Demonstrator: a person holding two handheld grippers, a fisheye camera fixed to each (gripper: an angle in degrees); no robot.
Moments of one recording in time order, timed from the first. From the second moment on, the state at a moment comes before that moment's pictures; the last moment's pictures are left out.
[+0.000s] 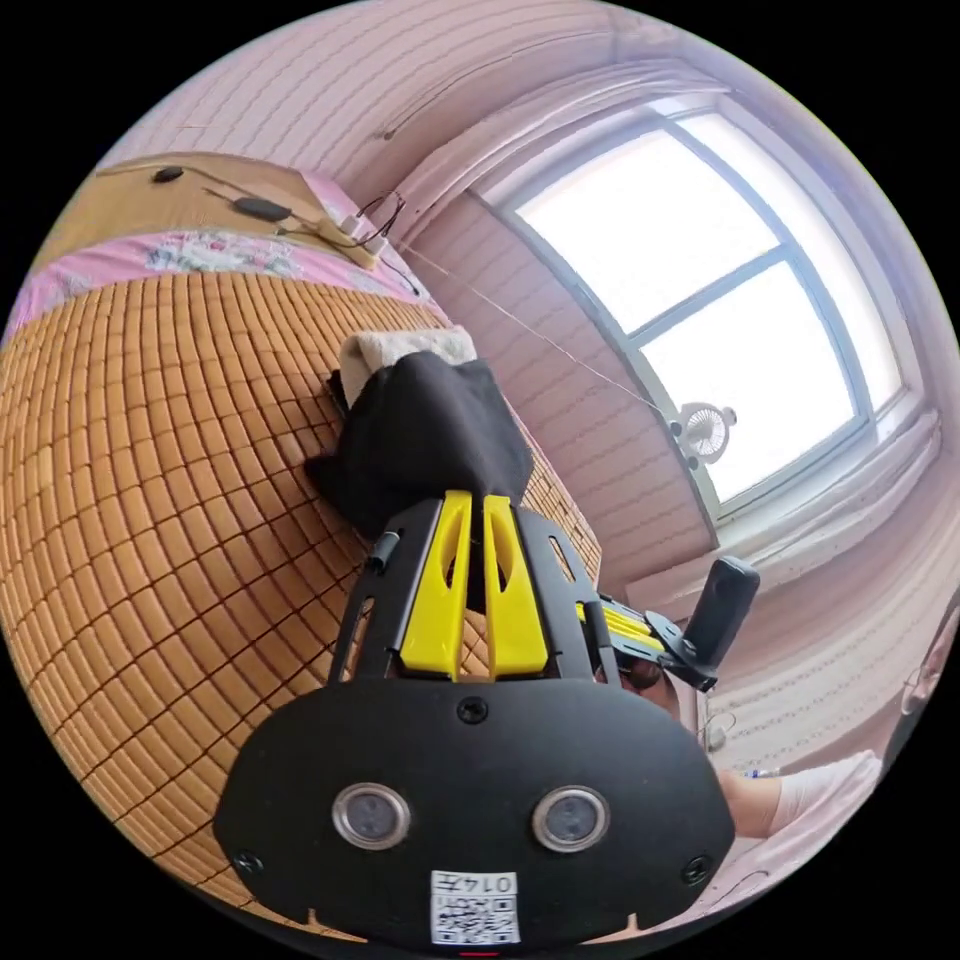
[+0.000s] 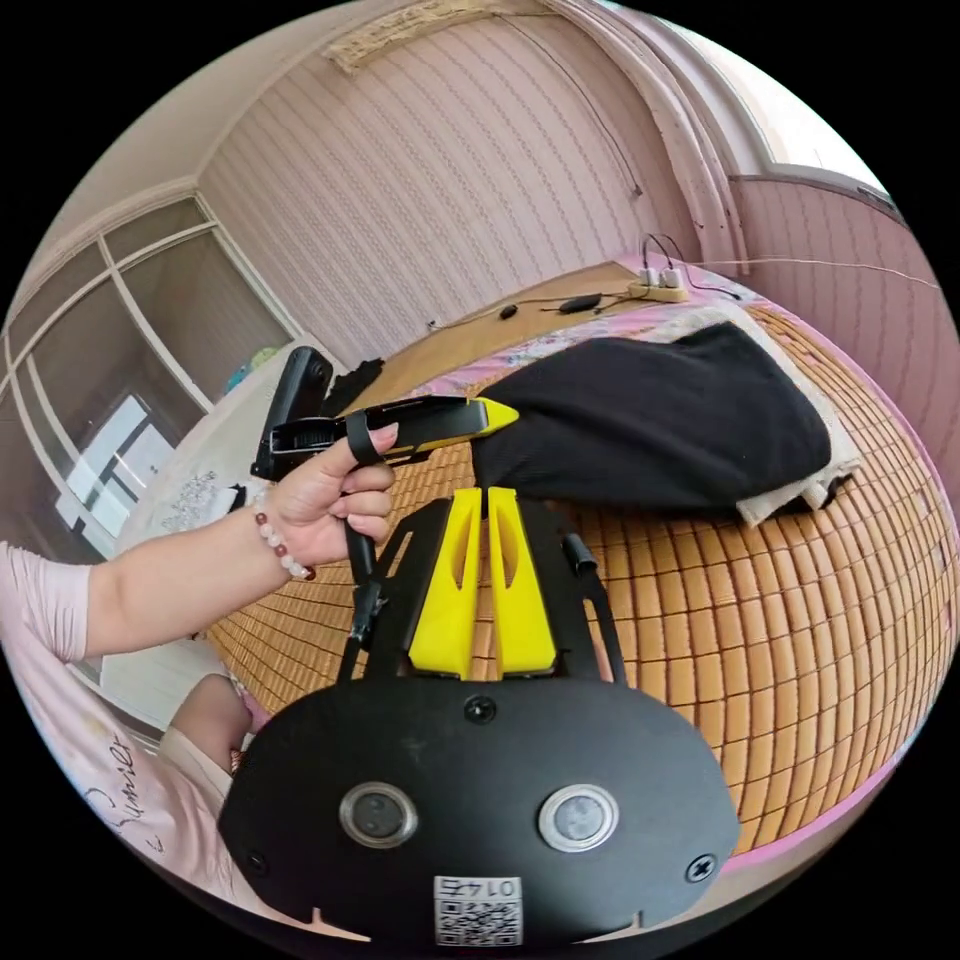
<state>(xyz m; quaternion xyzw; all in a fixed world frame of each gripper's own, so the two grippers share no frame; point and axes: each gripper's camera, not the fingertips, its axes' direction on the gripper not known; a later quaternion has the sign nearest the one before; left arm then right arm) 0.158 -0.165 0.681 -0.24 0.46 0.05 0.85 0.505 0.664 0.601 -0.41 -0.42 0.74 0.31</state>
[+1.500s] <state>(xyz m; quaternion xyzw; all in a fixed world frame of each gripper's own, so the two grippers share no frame) -0.306 0.040 0.445 -0.34 0.13 -0.08 0.93 0.472 0.328 0.514 -0.58 -0.61 0.53 0.10</state>
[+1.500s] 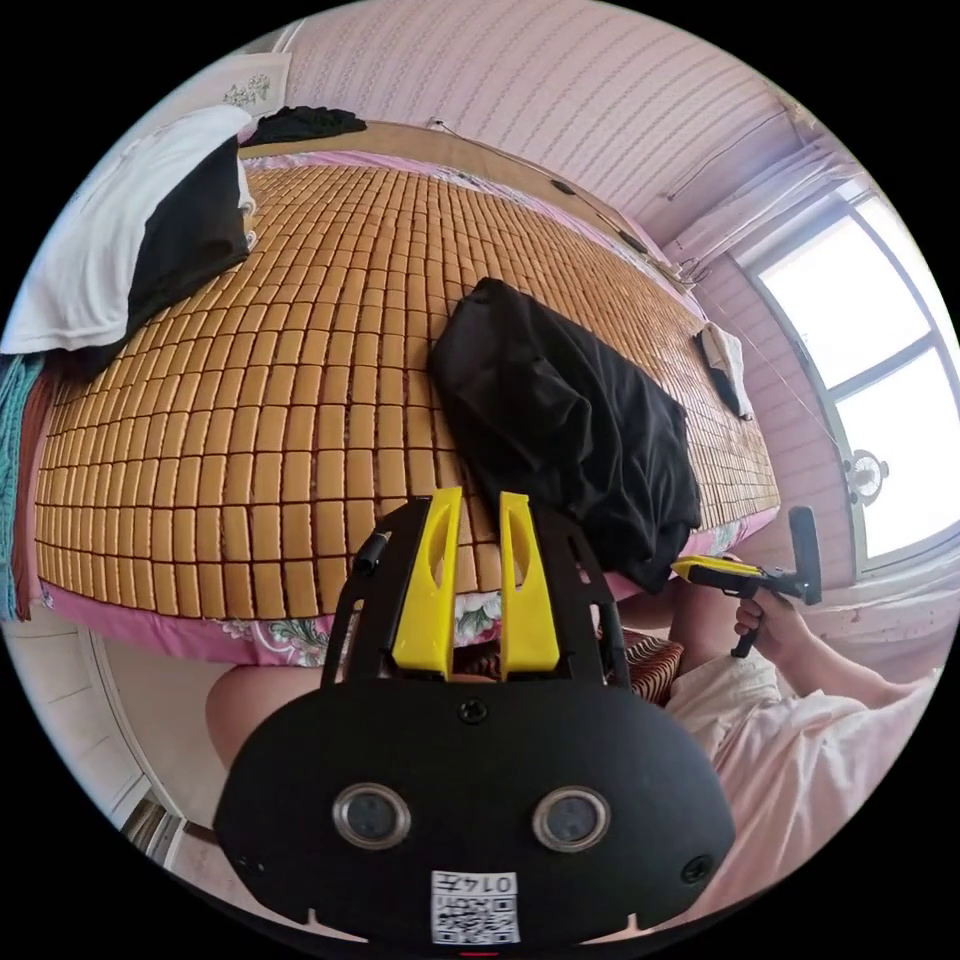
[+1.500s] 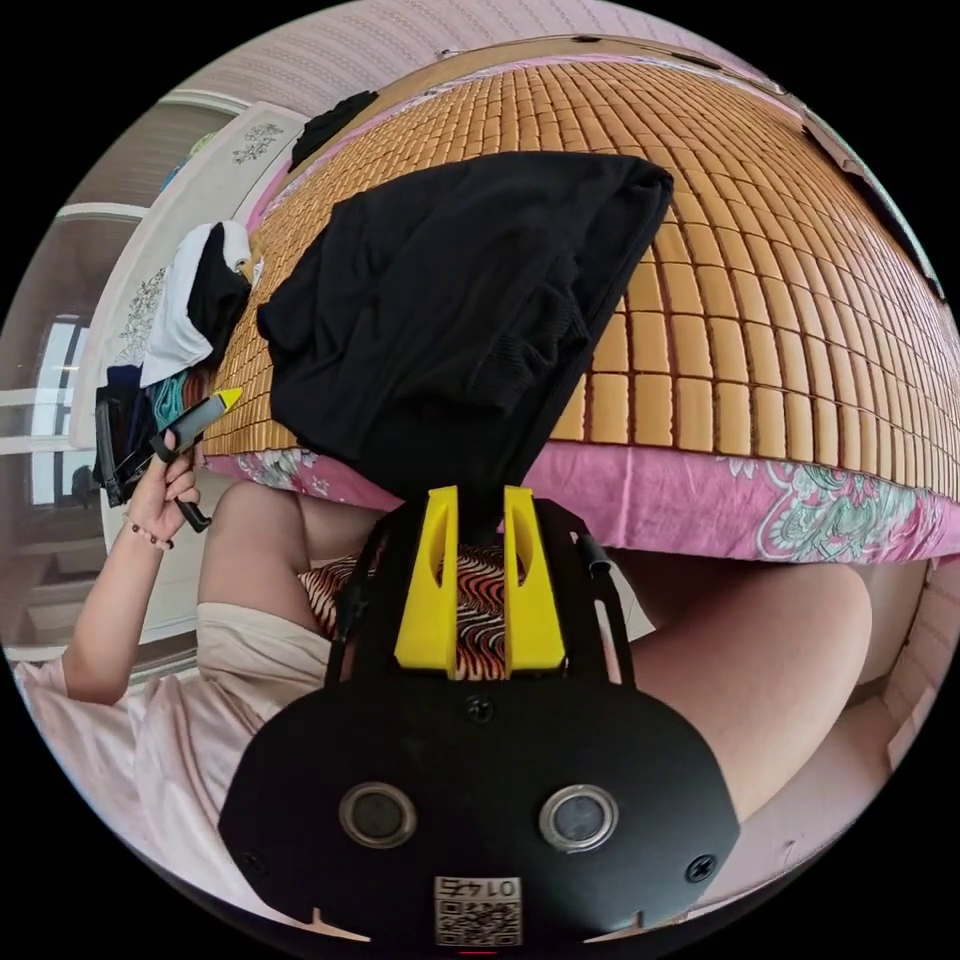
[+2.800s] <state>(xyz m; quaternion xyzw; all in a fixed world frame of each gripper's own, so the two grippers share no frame) -0.364 0.006 0.372 -0.35 0.25 0.01 0.91 0.457 0.418 0.523 -0.55 -0.57 0.60 0.09</state>
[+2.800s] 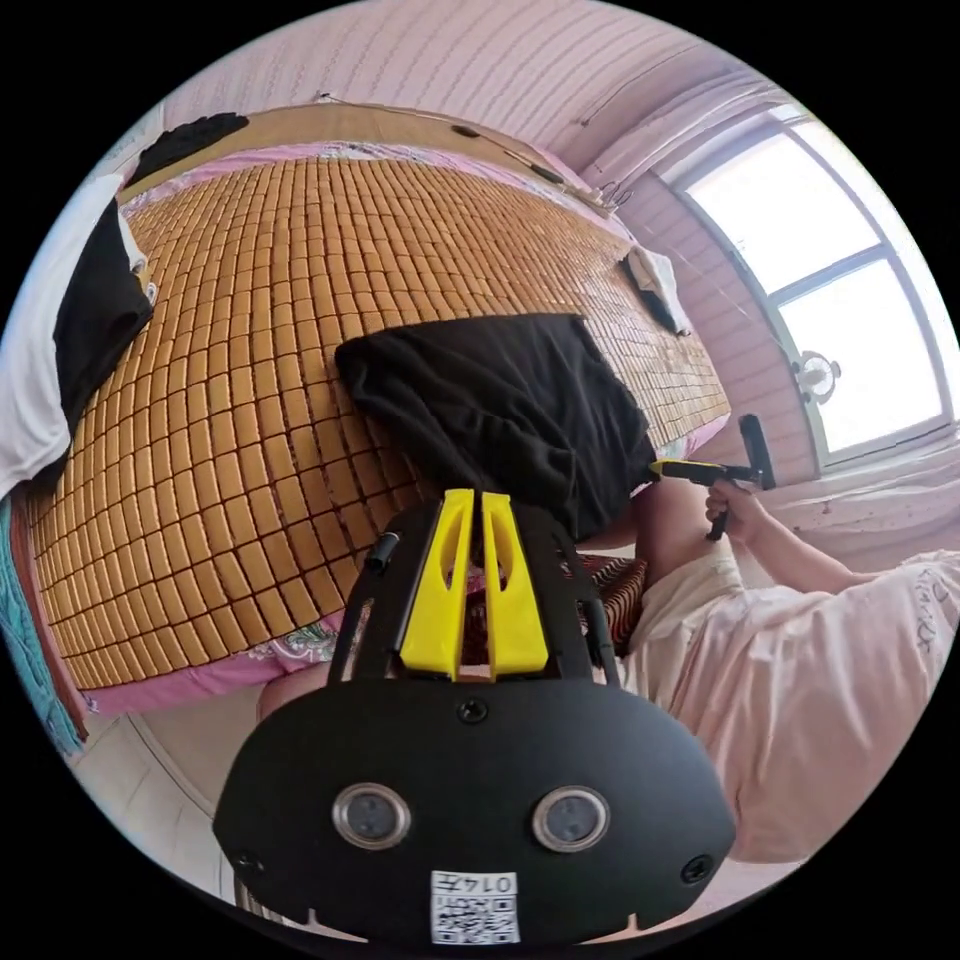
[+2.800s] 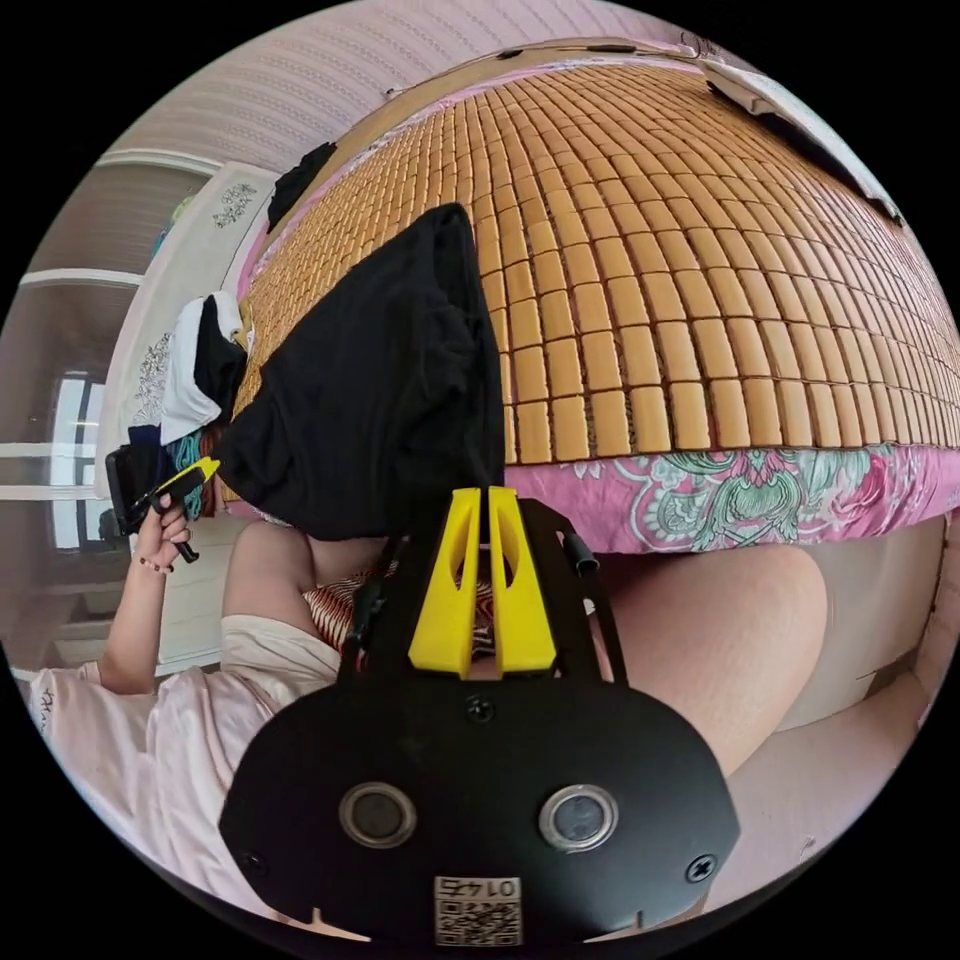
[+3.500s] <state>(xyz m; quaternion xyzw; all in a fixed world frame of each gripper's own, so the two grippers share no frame) -0.356 0.026 0.392 -0.36 0.11 0.08 0.92 0.469 0.415 0.535 -0.57 -0.57 0.58 0.11</state>
